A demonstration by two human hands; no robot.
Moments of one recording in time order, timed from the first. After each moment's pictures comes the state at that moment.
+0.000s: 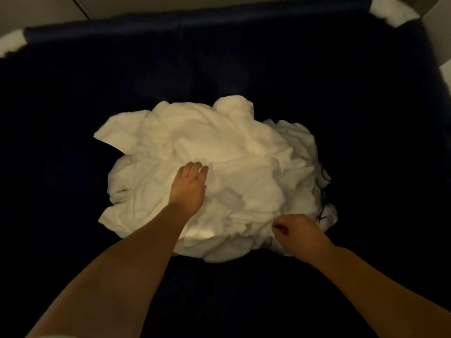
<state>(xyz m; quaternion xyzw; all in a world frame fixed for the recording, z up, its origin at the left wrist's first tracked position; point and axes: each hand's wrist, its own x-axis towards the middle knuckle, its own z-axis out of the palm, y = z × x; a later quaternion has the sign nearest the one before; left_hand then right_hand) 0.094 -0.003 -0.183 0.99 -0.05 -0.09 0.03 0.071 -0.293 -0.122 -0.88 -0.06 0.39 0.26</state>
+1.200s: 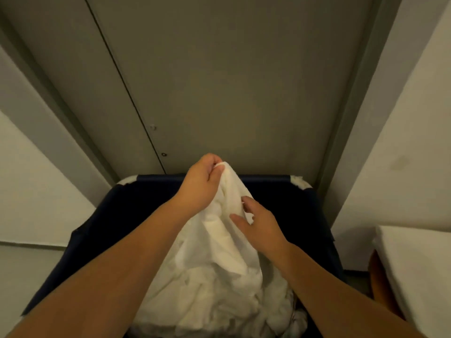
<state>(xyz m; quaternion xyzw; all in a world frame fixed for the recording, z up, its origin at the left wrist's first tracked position) 0.110 -0.148 0.273 0.90 0.04 0.17 0.39 0.123 -0.304 0.178 -0.85 -0.18 0.12 0.48</state>
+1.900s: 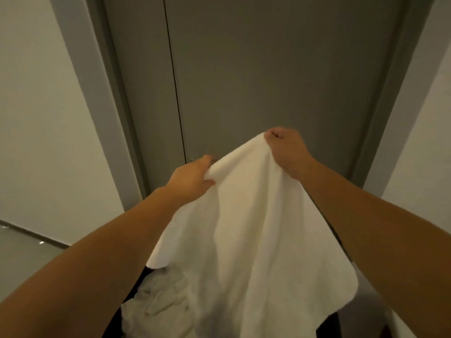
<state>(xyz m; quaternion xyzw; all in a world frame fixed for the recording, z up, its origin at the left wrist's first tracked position) 0.044 -0.117 0.368 0.97 0.10 0.21 0.06 0.151 -0.321 0.432 -0.80 -0.28 -0.09 0.52</state>
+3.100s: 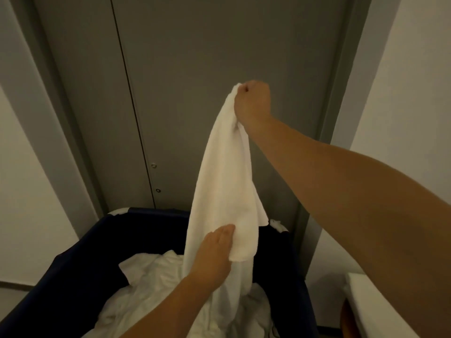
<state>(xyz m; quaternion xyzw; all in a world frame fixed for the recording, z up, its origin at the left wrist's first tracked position) 0.036 -0.217 0.218 0.97 -0.01 0.15 0.19 0.177 -0.278 0.502 -0.76 -0.17 -0.20 0.59</state>
